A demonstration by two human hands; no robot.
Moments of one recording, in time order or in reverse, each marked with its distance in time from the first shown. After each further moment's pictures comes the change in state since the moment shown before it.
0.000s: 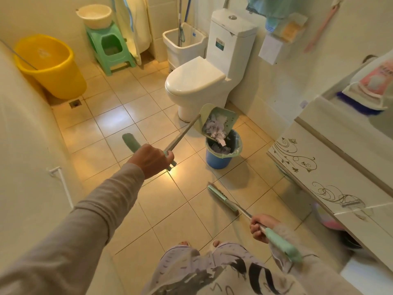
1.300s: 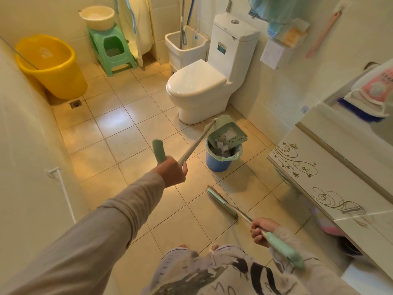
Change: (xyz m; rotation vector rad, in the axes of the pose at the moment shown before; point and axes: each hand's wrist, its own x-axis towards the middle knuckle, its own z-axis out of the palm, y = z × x) left_hand 0.024 0.032 -0.009 0.303 -0.094 0.398; right_hand 0.000 -0.008 0.000 -0.082 0.017 0.018
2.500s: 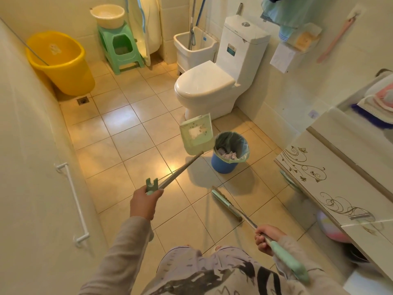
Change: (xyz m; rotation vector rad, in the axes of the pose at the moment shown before) left_hand -0.060 0.089 0.042 -2.298 0.231 -1.559; right_hand 0.004 0.018 0.021 0.059 -0.017 0.032
